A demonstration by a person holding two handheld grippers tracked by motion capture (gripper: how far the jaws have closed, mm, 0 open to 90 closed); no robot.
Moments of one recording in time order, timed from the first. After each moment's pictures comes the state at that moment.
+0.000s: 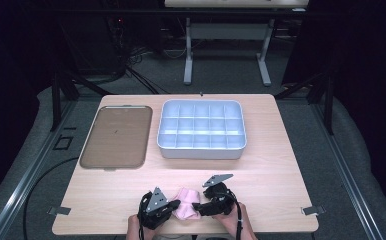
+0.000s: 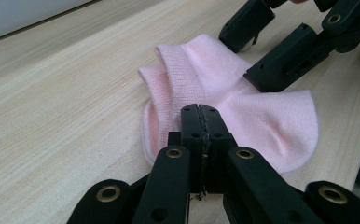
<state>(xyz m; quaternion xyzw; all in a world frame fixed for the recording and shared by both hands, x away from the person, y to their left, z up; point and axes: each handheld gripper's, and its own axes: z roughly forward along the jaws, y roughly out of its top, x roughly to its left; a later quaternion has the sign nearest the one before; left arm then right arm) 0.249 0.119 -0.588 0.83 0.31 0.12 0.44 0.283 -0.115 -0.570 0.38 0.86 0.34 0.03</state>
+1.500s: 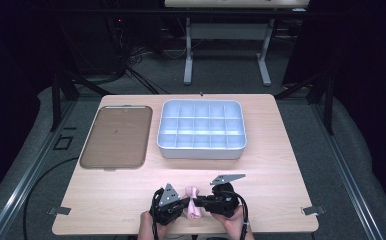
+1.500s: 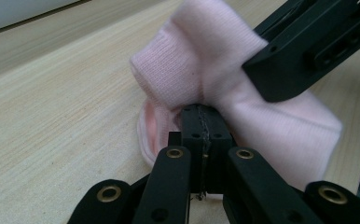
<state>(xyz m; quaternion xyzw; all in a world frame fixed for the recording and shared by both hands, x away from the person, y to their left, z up) 0.259 0.088 -0.587 0.84 0.31 0.10 0.44 0.272 -0.123 -0.556 0.40 0.80 0.44 -0.04</state>
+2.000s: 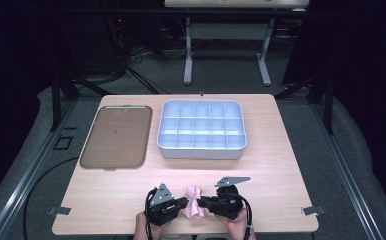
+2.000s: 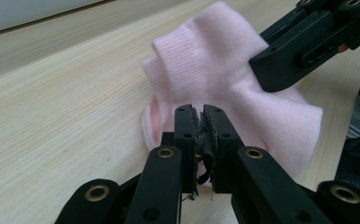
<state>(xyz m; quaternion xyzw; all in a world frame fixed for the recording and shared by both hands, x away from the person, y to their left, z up) 0.255 0.106 -0.582 0.82 0.32 0.09 0.46 0.267 -0.138 -0.558 0.41 0.80 0.44 -0.03</state>
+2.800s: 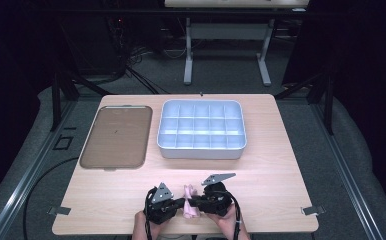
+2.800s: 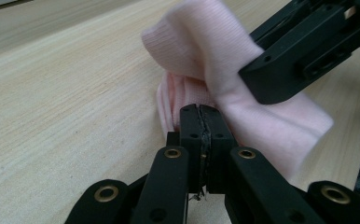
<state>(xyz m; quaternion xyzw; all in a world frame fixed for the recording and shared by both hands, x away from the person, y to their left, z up) 0.263 0.105 -0.589 0.83 0.33 0.08 0.43 0.278 -0.106 -0.558 0.39 0.82 0.41 -0.03</state>
